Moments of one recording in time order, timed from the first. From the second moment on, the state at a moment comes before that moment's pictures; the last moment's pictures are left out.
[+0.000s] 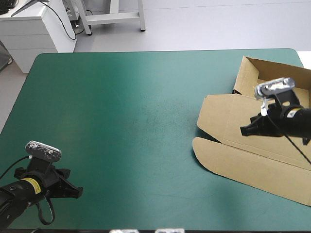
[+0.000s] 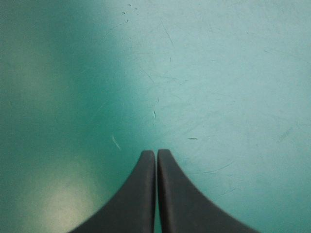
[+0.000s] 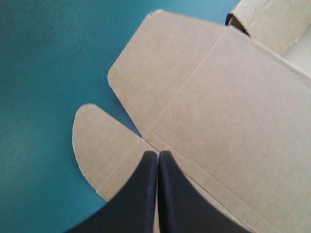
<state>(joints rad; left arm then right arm) -0.45 0.63 -0.75 0.11 1.11 -0.12 -0.04 1.06 -1.22 0.32 1.15 -0.40</state>
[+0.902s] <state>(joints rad) -0.45 0.63 -0.50 0.03 1.00 -0.12 -0.04 0.33 -0.52 0.31 1.07 -0.39</state>
